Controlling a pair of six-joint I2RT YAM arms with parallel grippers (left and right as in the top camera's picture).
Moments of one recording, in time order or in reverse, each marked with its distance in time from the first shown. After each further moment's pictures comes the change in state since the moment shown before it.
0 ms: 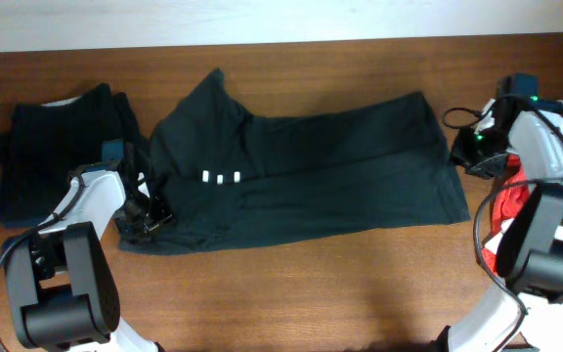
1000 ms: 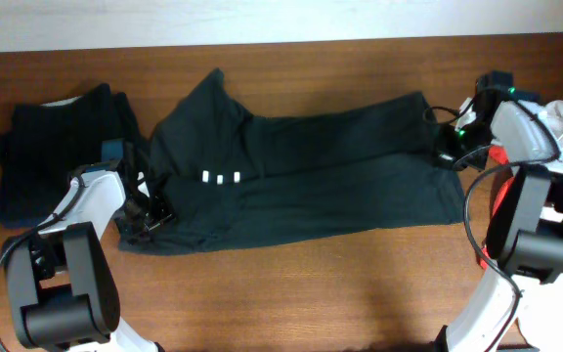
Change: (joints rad) left arm 0.001 0.000 0.000 0.010 0.001 0.000; right arm 0.048 0.093 0.105 -0.080 -0.066 -0.008
